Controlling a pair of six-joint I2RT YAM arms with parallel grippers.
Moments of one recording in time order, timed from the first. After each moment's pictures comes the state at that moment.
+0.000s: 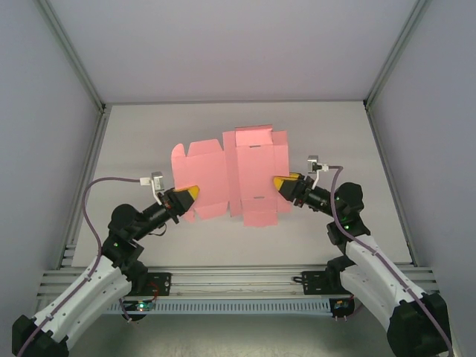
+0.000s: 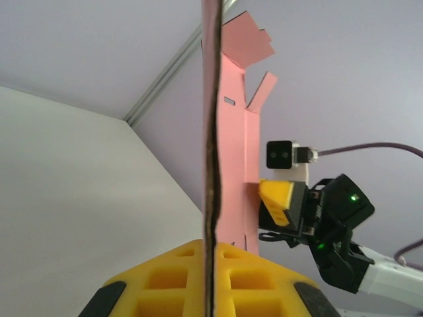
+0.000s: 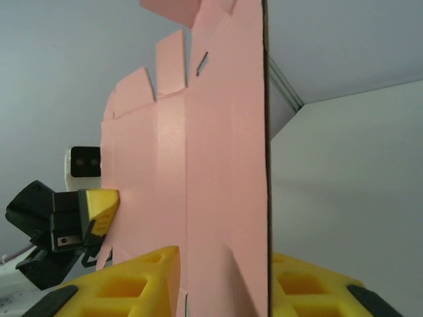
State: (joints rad) left arm -0.49 0.48 0.27 0.35 0.45 -0.78; right arm 0.27 0.76 0.32 0.56 -0.80 0.77
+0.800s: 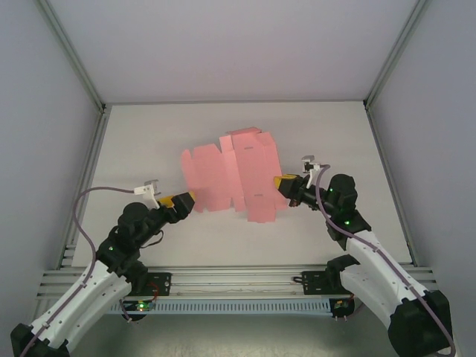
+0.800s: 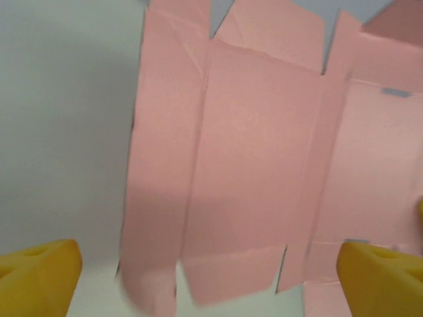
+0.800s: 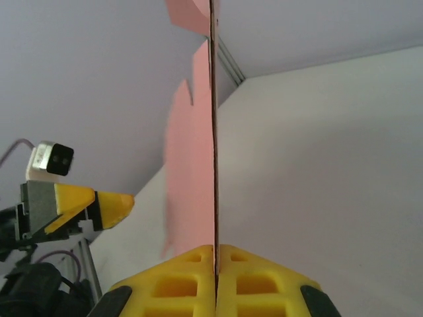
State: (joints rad) left arm -0.50 0.41 0.31 -0.22 0.08 -0.79; right arm 0.28 0.81 0.39 0.25 -0.68 0.51
